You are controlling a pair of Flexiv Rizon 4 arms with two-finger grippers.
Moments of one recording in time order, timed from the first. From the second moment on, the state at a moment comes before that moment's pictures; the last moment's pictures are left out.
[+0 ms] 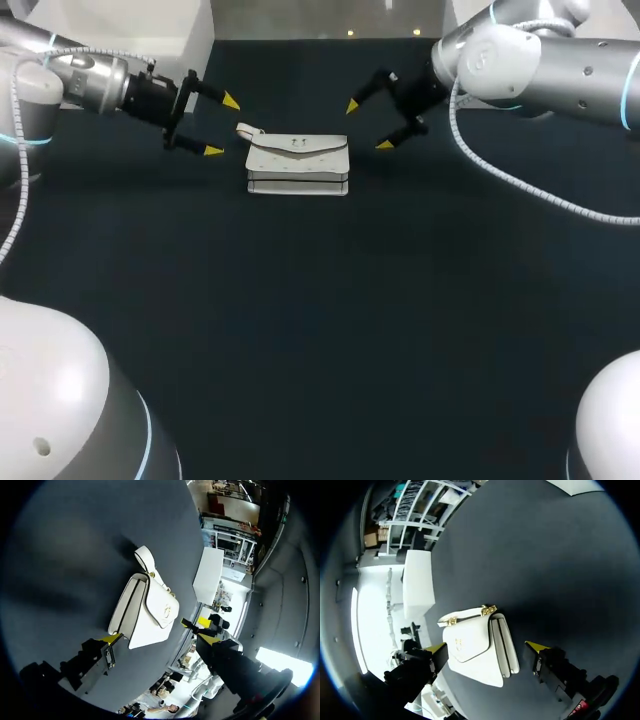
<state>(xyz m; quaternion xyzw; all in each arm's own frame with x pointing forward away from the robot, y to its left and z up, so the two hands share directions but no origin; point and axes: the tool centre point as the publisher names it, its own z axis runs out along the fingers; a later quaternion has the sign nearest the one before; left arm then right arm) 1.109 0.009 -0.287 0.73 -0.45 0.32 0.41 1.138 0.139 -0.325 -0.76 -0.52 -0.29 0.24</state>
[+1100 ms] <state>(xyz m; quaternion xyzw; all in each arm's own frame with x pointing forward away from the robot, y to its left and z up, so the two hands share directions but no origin) 1.120 -0.007 -0.320 0.62 -0.55 0.39 0.40 1.140 0.162 -0.347 -0.69 -0.57 -0.31 0.32</state>
